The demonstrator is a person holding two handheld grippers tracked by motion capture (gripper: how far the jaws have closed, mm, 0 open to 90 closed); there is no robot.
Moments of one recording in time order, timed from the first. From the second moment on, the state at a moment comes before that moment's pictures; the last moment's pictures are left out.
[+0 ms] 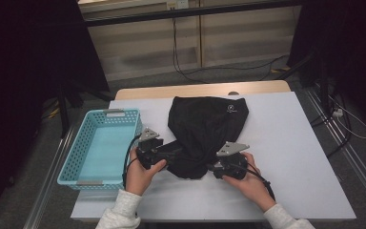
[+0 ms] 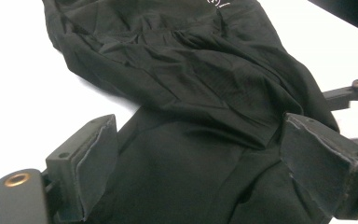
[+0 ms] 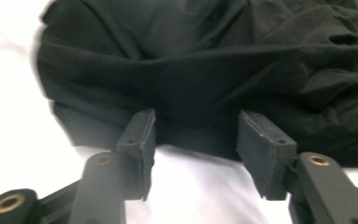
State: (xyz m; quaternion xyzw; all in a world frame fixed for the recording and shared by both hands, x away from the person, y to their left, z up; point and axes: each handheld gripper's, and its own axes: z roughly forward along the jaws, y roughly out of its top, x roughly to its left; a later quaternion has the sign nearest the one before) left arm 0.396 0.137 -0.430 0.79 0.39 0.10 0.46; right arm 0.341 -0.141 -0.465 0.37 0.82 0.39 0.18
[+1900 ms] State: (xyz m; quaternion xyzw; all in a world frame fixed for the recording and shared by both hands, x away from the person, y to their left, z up) left arm 0.397 0.107 -0.445 0.81 0.36 0.06 0.46; right arm 0.335 -0.272 -0.454 0.48 0.77 0.39 0.18
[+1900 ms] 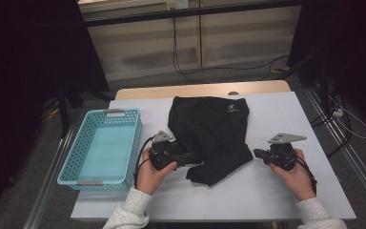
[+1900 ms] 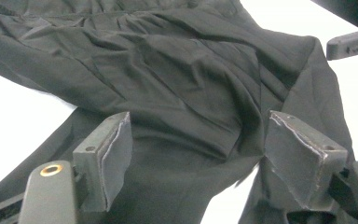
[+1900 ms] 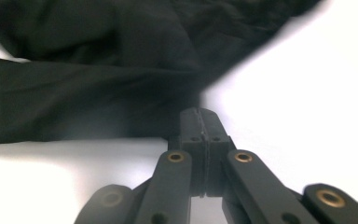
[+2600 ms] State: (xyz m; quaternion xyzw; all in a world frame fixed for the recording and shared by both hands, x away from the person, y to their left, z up) left arm 0.393 0.086 -0.453 0.83 0.31 0.07 0.45; right arm 0.324 -0.249 -0.453 0.46 0.77 0.39 0.19
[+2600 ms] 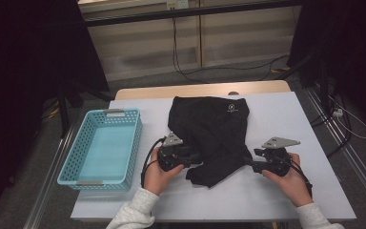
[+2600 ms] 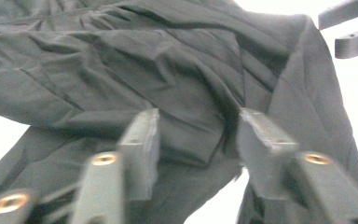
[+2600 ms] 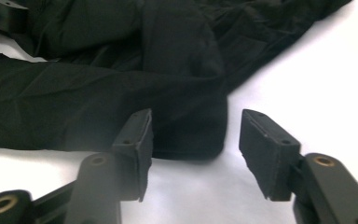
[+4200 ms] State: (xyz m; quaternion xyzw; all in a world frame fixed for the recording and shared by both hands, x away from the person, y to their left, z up) left arm 0.397 0.058 -0.468 0.85 0.30 0.07 0.43; right arm 0.305 -0.207 -0.459 0.41 0.81 0.38 0.18
